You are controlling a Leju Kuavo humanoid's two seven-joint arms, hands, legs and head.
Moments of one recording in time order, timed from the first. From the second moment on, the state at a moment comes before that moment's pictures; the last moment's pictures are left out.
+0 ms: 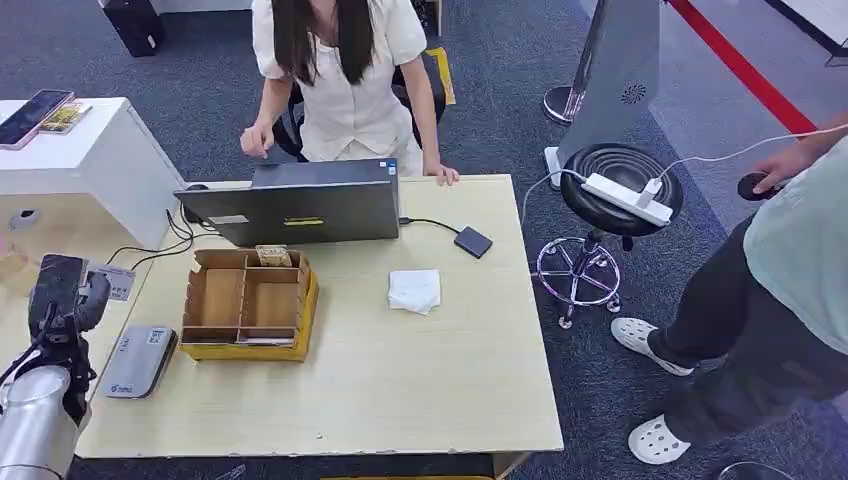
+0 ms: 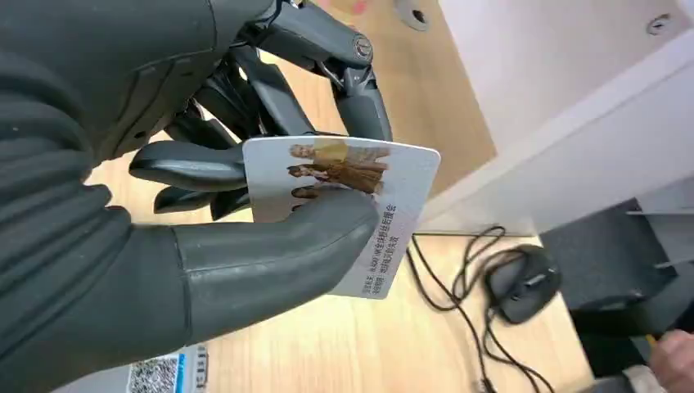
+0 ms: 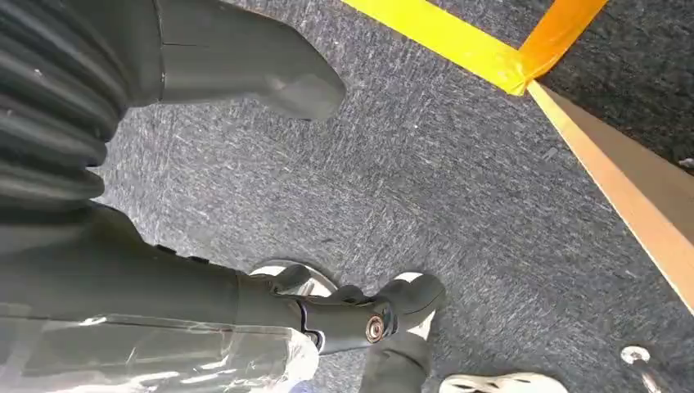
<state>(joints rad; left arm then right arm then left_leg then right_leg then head) -0.33 0.35 0.18 -1.00 -0.11 0.11 -0.05 -0.02 0.03 0.21 -0.19 0.42 -0.61 -0.30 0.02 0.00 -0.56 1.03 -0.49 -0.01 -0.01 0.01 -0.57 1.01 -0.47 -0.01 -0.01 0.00</state>
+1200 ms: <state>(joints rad) -0.04 0.46 0.27 -1.14 -0.19 0.01 0.06 0.00 0.03 0.17 -0.18 0.40 -0.61 -0.30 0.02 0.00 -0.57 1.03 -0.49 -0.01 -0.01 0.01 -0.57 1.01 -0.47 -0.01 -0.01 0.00</state>
